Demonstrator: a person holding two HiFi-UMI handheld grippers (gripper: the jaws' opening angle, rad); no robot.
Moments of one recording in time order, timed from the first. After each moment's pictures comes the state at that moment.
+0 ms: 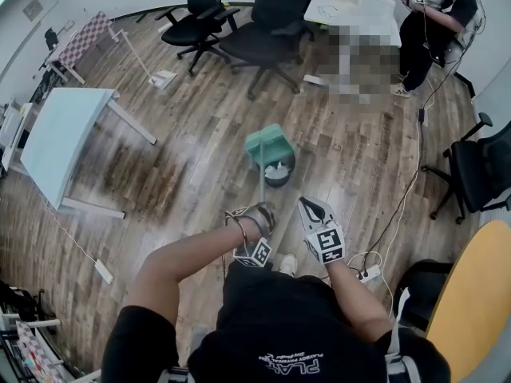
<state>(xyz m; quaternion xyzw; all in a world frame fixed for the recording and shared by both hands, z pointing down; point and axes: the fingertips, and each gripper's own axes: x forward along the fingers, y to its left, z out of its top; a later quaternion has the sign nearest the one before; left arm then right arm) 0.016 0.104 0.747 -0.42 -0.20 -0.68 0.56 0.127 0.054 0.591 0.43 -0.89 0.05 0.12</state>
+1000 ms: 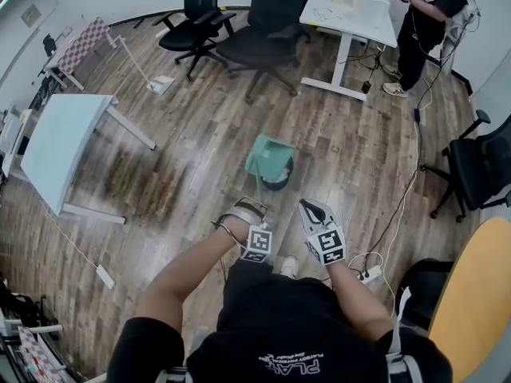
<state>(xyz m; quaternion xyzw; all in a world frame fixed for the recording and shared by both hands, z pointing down) 0.033 0.080 0.712 -0.63 0.01 -0.67 0.38 0.136 0.056 0.595 0.44 -0.89 0.06 0.12</state>
